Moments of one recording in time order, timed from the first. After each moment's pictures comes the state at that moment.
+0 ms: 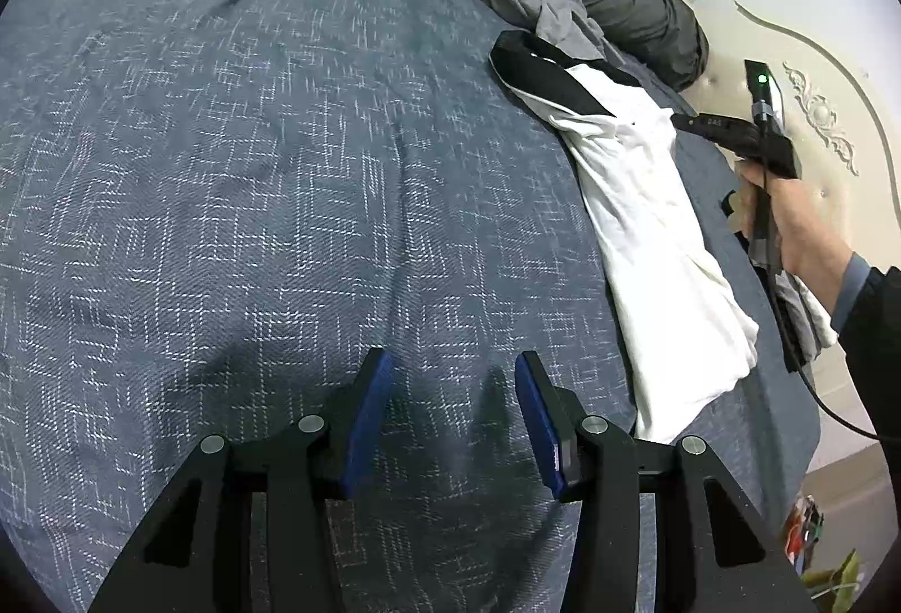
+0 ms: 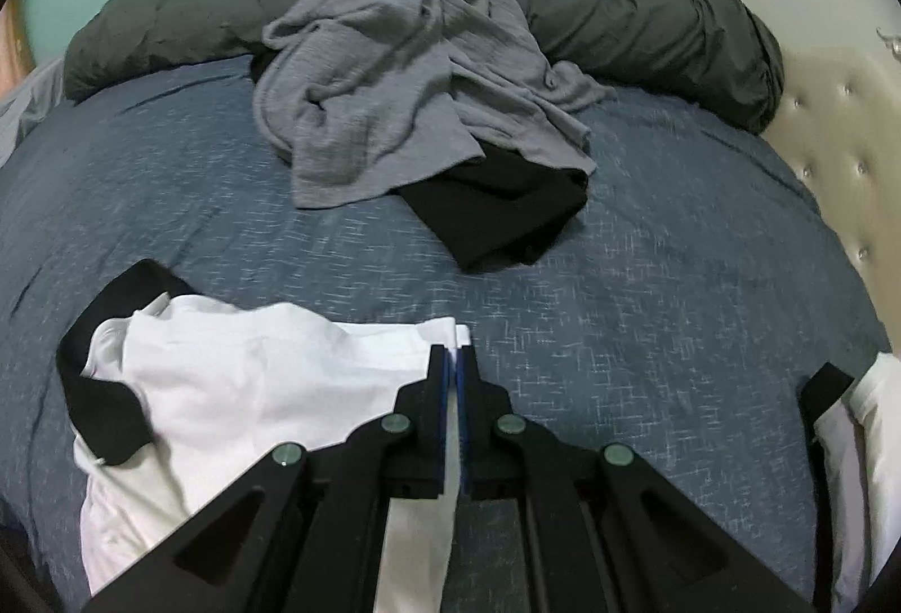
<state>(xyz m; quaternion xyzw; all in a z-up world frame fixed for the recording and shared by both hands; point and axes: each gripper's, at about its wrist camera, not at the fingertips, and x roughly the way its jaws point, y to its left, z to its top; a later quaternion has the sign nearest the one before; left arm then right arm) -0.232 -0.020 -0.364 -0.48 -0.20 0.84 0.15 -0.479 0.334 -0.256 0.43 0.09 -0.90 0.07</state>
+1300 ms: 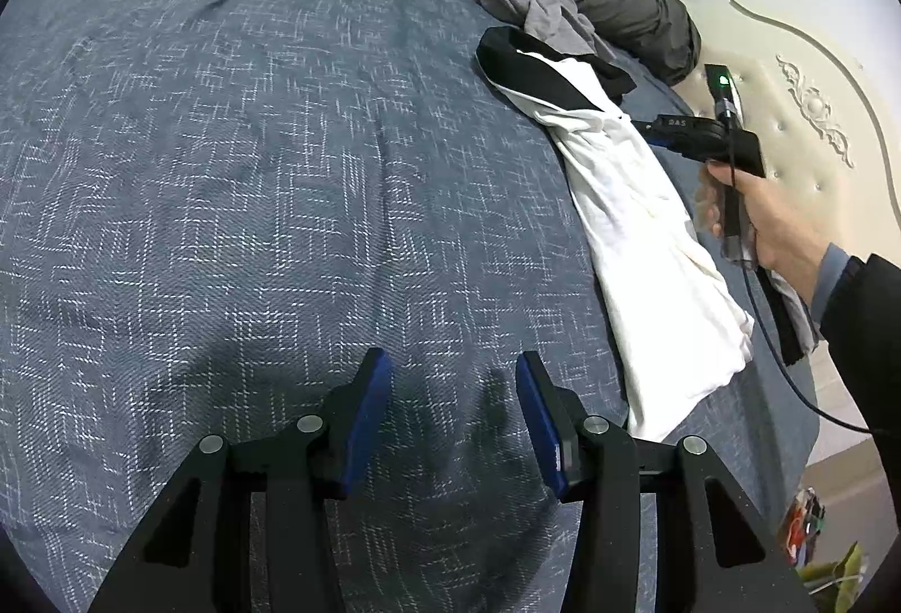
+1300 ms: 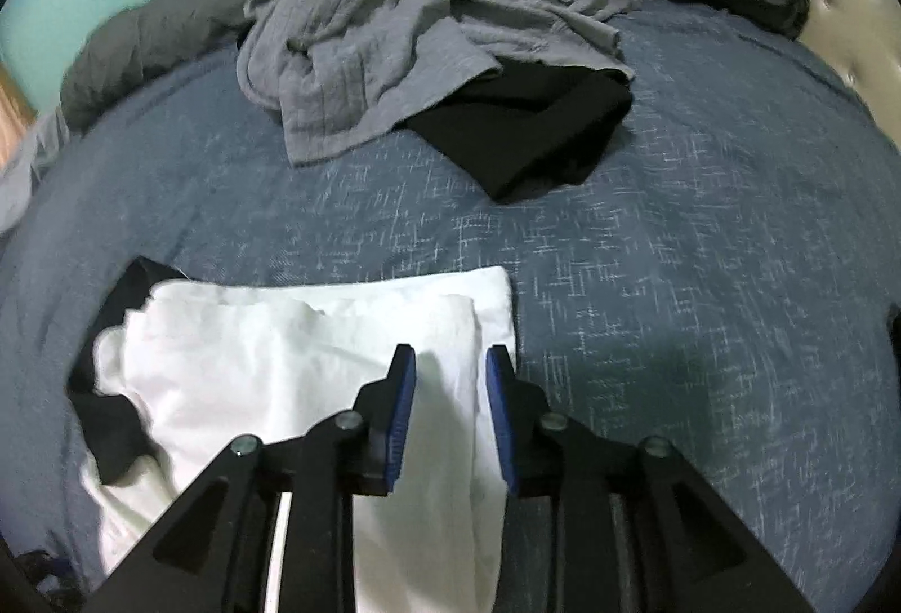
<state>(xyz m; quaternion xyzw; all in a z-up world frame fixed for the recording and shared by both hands) -0.234 -0.010 -0.366 -0.48 -0.20 0.84 0.16 -0.496 0.334 -0.297 0.49 0.02 -0.87 0.11</state>
